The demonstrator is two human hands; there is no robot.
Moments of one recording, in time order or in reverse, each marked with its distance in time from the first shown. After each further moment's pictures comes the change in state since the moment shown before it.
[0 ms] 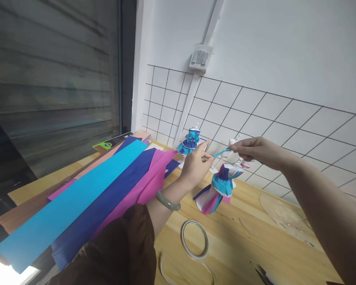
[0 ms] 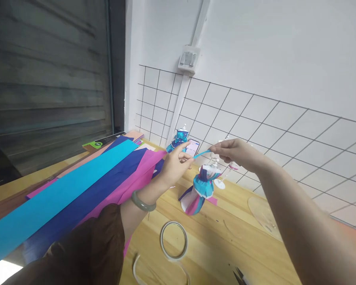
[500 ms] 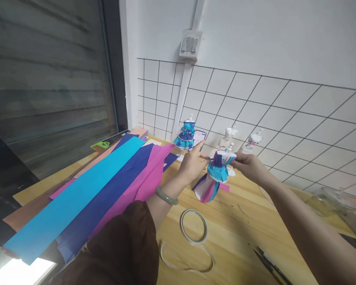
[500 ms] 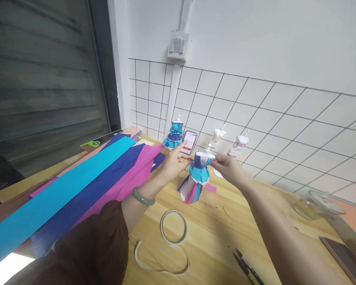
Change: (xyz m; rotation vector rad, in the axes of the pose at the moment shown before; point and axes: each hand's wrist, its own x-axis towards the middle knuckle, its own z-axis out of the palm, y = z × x) left_hand -0.013 -0.026 0.013 -0.063 -0.157 -0.184; right_hand -0.055 0.053 0.050 0.000 0.018 0.093
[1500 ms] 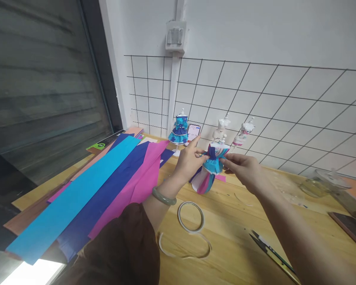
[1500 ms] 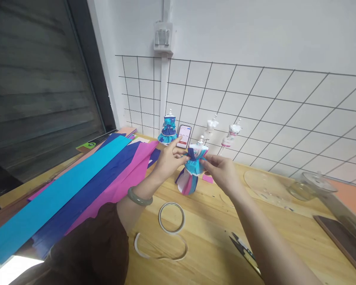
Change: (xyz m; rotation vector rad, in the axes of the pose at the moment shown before) left_hand -0.013 0.009 0.010 0.096 0.034 0.076; right_hand -0.046 -0.015 0.023 0.409 0.138 0.175
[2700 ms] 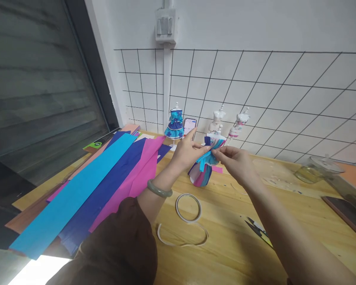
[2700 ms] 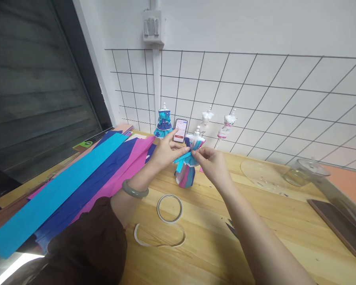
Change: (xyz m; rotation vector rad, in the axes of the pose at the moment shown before) left_hand 0.001 0.021 0.000 0.113 -0.077 -0.068; right_hand -0.013 -0.008 0.011 -0.053 0.063 -0.040
